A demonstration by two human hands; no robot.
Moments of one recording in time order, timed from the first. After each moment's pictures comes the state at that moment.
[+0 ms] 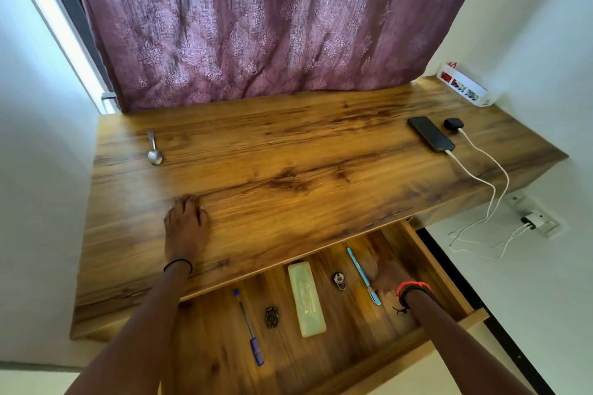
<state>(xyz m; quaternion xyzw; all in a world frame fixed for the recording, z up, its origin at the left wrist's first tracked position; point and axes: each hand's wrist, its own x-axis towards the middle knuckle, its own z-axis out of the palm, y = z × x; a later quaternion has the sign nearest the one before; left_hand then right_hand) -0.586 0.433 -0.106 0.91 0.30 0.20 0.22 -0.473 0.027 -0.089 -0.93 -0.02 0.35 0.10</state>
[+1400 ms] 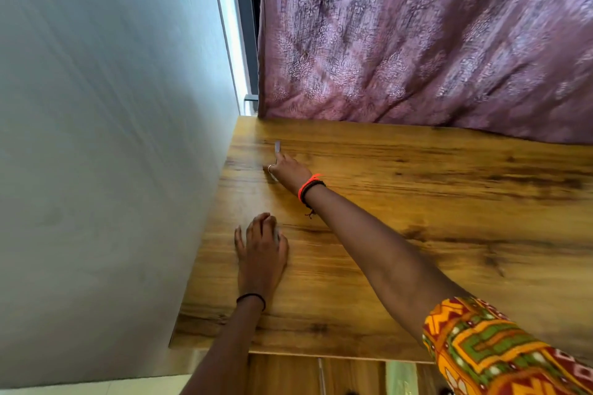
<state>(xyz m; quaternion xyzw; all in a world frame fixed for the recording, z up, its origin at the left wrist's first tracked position) -0.601 0.469 -0.099 0.87 0.43 0.21 0.08 -0.425 0.540 -0.030 -0.78 -0.62 0.05 -0.02</state>
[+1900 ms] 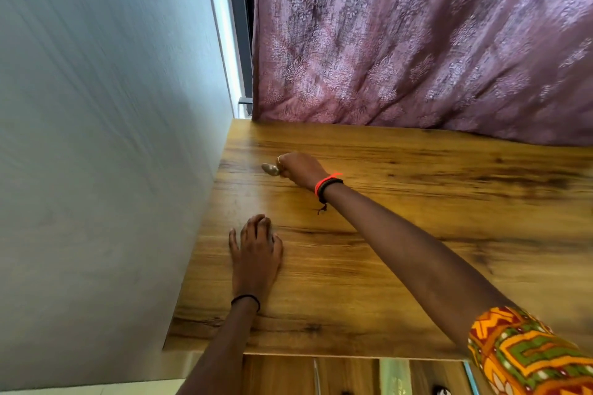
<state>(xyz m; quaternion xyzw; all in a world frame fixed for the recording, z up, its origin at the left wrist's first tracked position) -0.602 0.468 -0.095 0.88 0.42 0.19 0.08 -0.401 0.517 -0.006 -0.79 -0.59 0.09 0.10</state>
